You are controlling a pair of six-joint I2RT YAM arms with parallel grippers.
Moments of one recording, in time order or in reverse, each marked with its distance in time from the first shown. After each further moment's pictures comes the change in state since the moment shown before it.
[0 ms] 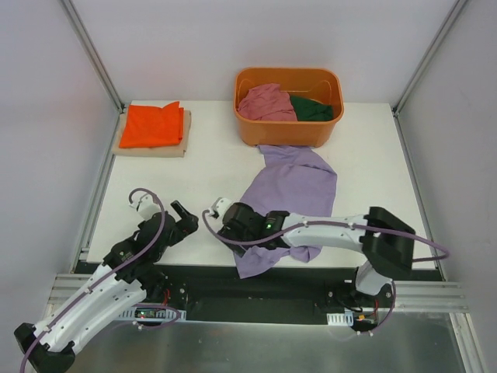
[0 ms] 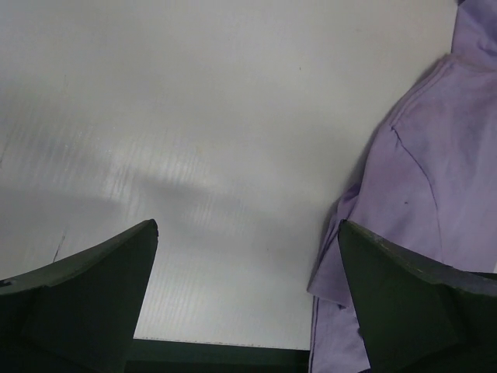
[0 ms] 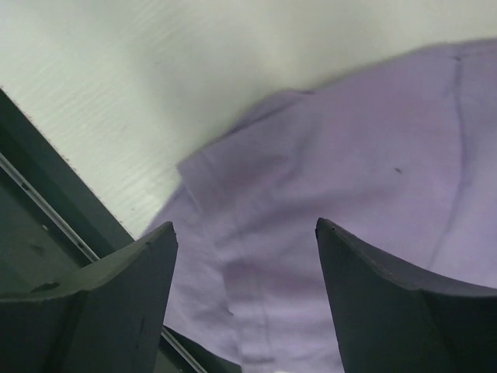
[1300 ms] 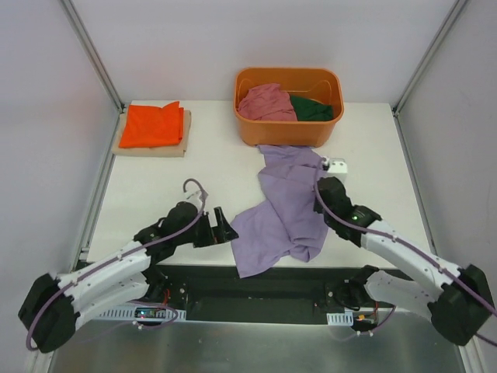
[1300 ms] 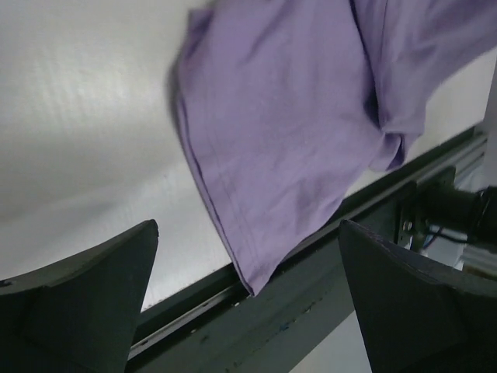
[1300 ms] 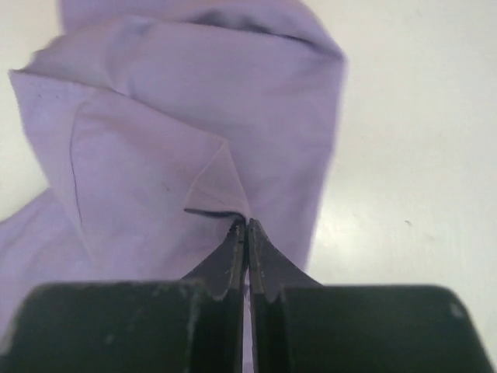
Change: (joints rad) left arm -0.027 0.302 -0.064 0.441 0.568 0.104; right arm -0.497 -0.516 -0.344 0.046 0.325 0.215
